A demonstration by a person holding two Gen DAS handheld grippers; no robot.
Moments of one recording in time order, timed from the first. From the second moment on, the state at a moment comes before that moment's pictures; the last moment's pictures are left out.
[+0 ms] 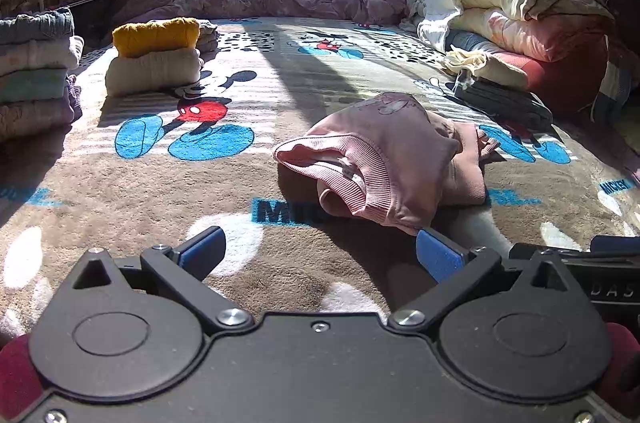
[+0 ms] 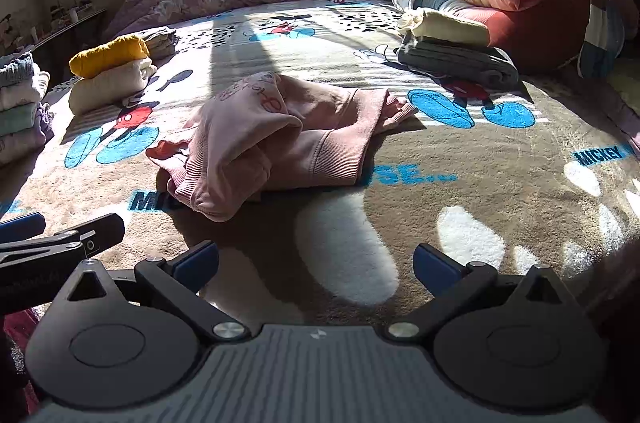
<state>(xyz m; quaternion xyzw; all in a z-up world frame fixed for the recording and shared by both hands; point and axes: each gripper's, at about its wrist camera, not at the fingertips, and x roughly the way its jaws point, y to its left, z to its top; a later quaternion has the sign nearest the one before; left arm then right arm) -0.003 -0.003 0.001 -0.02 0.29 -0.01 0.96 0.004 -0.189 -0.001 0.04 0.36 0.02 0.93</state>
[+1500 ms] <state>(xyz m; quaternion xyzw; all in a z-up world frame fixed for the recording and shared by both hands) 0.000 -0.004 -0.004 -0.03 0.31 -0.01 0.95 -0.006 -0.198 0.001 0.09 0.31 0.04 0.95</state>
